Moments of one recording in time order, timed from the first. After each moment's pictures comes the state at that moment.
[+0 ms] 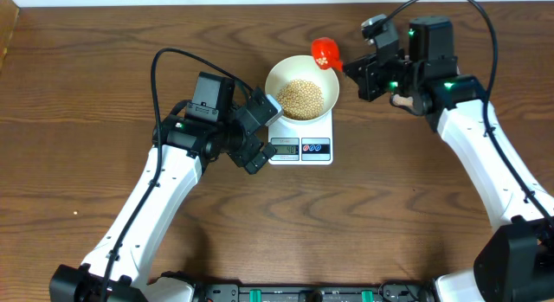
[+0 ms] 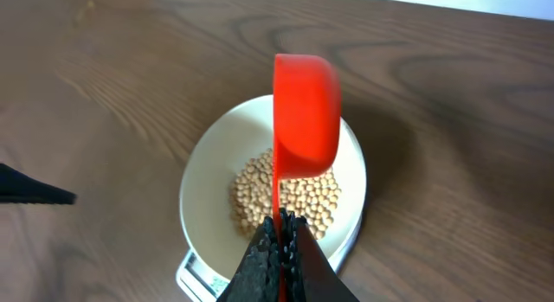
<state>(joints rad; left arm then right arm) -0.30 1.43 1.12 -0.78 0.32 0.51 0.20 1.64 1.34 -0.41 -0.55 -0.01</state>
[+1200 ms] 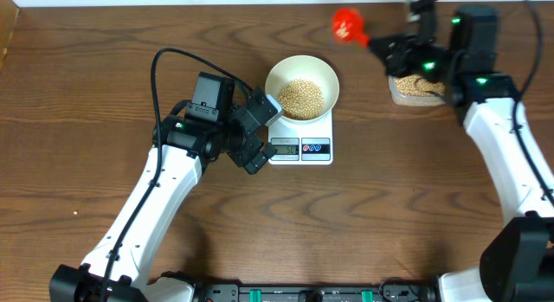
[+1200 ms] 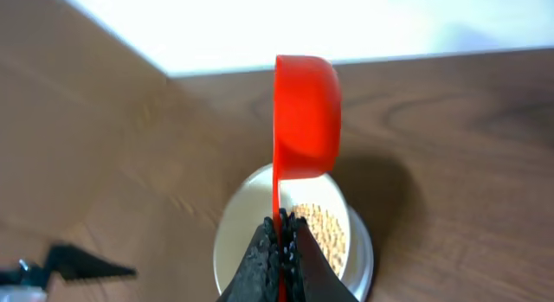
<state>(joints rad) -0.30 1.43 1.12 -0.78 0.32 0.51 0.01 1.64 1.34 -0.22 -0.76 0.29</state>
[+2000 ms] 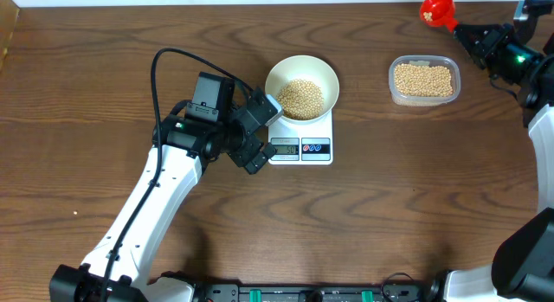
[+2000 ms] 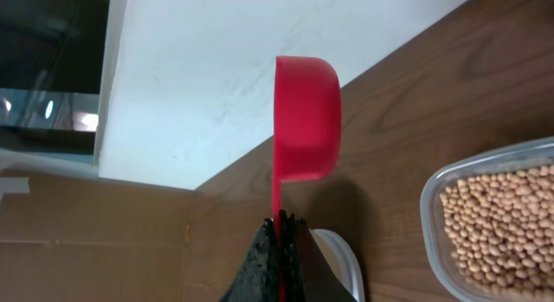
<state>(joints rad) -0.30 1.43 1.12 -0.78 0.32 0.51 -0.32 1.64 1.34 -0.20 -0.87 0.68</state>
